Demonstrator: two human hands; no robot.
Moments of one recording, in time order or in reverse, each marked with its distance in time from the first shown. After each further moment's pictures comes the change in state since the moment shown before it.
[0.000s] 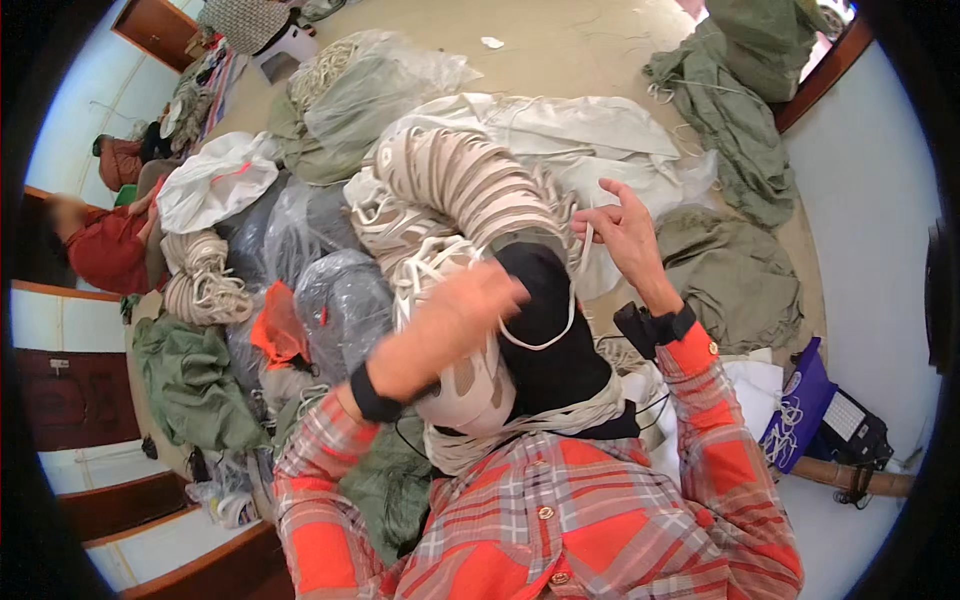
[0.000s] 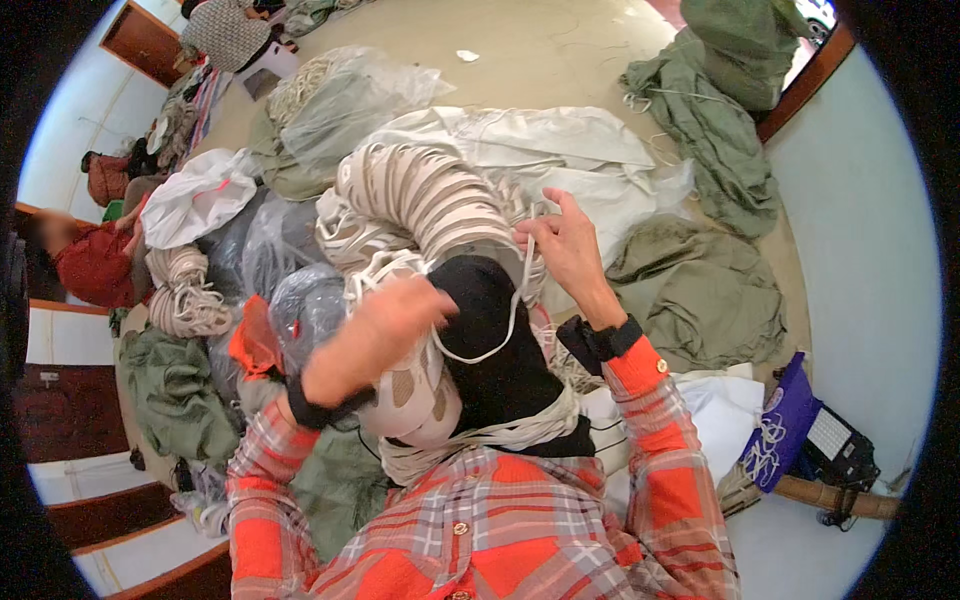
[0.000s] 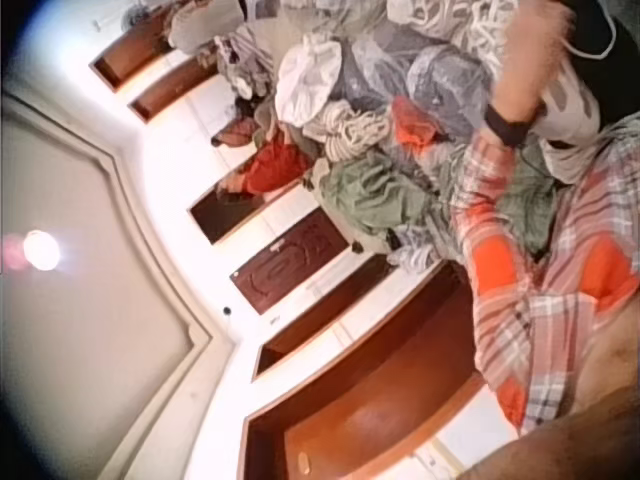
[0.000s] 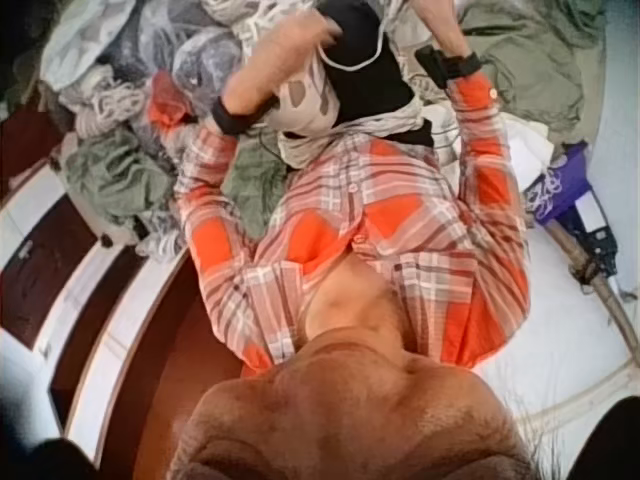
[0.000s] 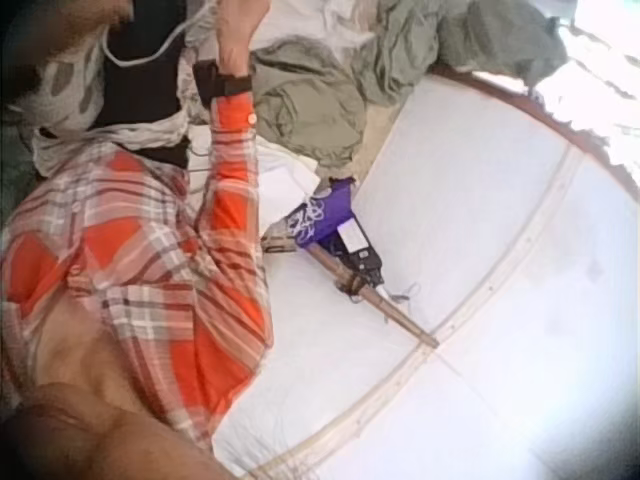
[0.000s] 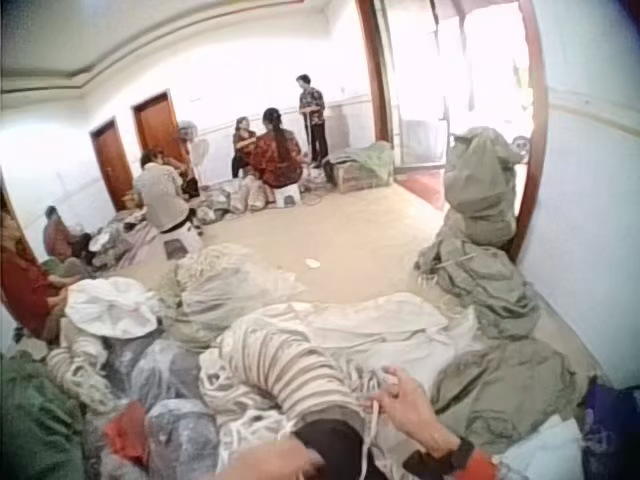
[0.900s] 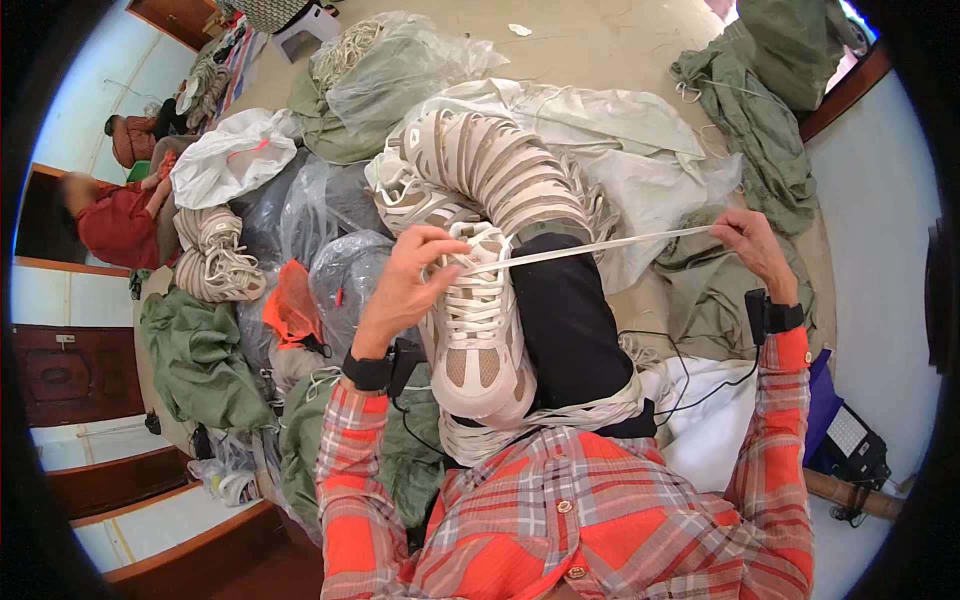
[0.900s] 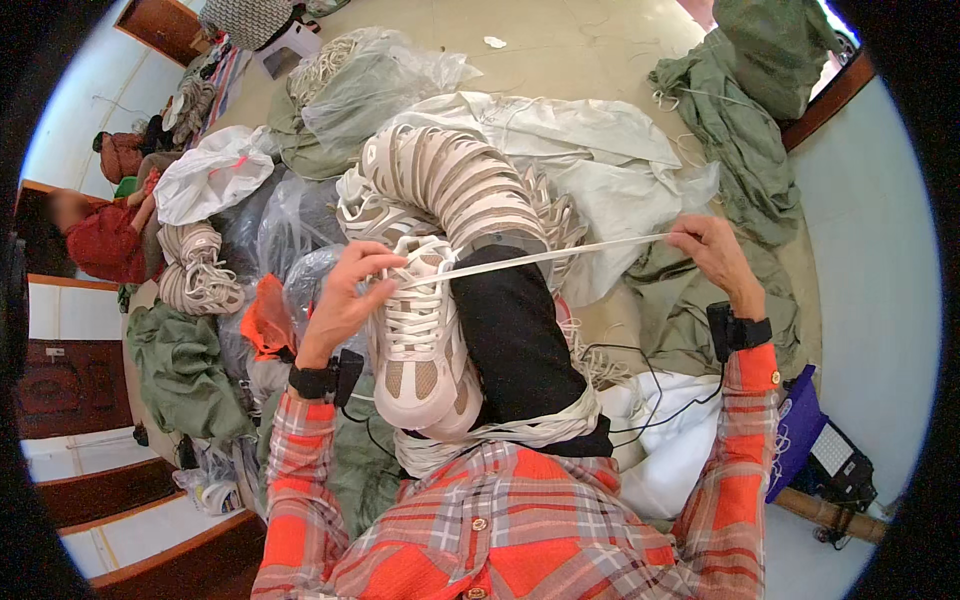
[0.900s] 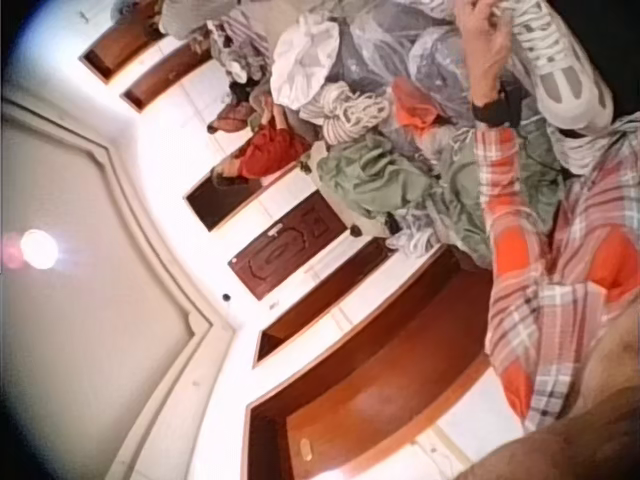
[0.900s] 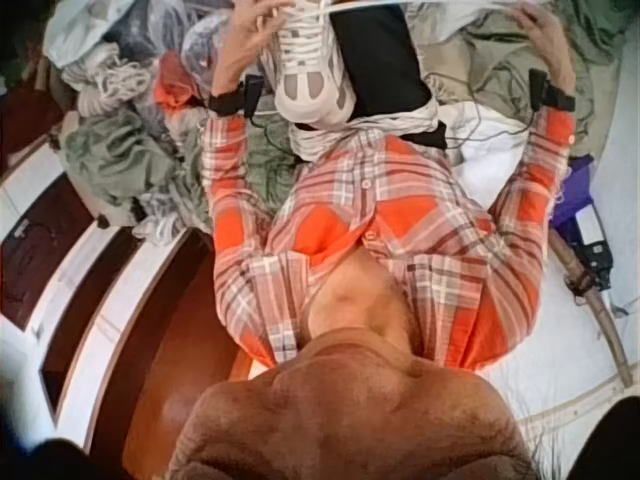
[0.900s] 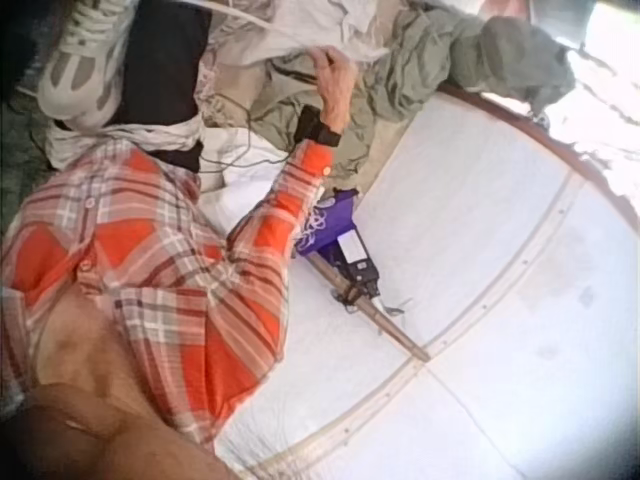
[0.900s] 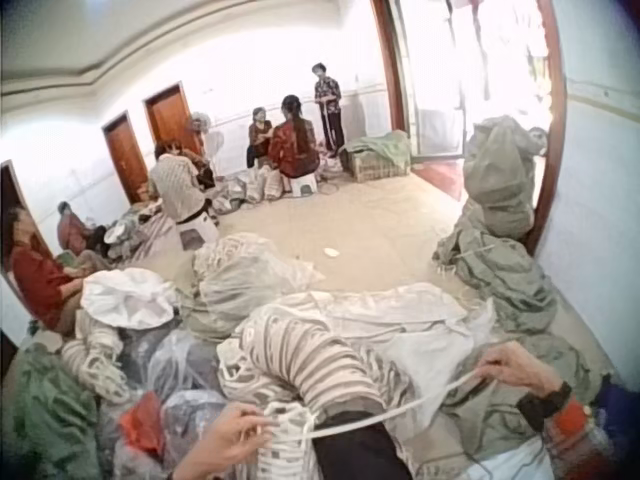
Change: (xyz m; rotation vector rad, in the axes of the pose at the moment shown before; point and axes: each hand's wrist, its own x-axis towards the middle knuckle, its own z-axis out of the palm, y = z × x) left_hand -0.062 -0.059 -0.027 -0.220 0.270 -0.423; right_hand 0.009 -0.010 -0.141 -0.710 -0.244 -0.014
